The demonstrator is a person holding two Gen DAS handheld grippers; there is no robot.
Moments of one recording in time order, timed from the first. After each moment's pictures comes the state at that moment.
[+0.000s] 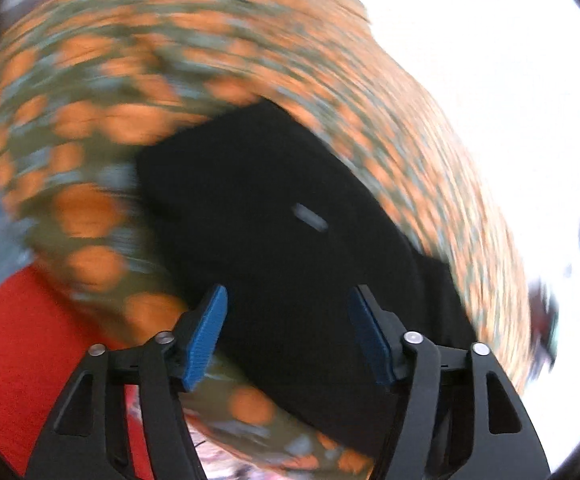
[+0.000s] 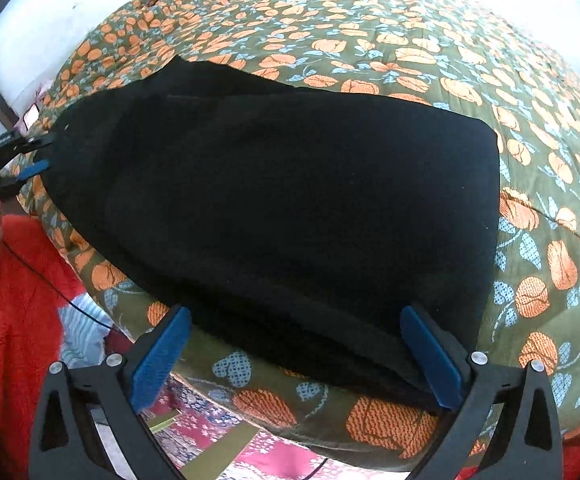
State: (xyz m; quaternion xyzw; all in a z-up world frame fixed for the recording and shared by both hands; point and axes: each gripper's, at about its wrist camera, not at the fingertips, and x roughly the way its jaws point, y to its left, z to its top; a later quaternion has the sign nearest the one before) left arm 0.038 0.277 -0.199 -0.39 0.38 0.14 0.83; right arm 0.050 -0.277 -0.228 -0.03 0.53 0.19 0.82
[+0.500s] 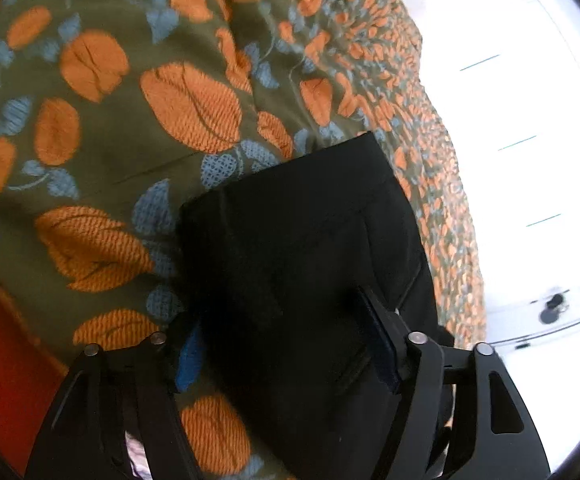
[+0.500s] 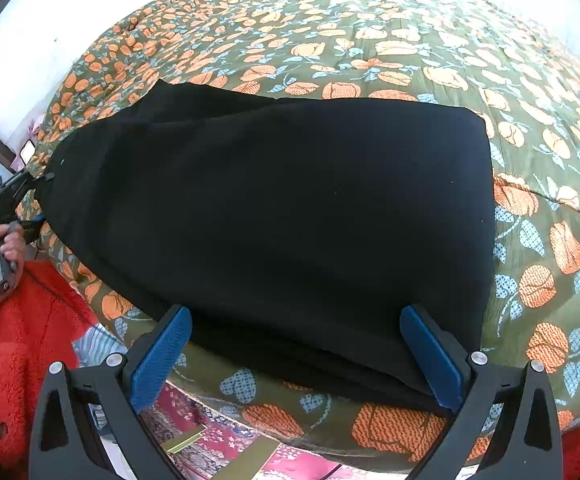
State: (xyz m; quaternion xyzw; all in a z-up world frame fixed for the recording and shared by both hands) left arm 0.074 0.339 -0.266 -0.51 0.37 0.10 0.77; right arm 0.062 -0.276 -0.227 0.01 0.54 0.18 0.83
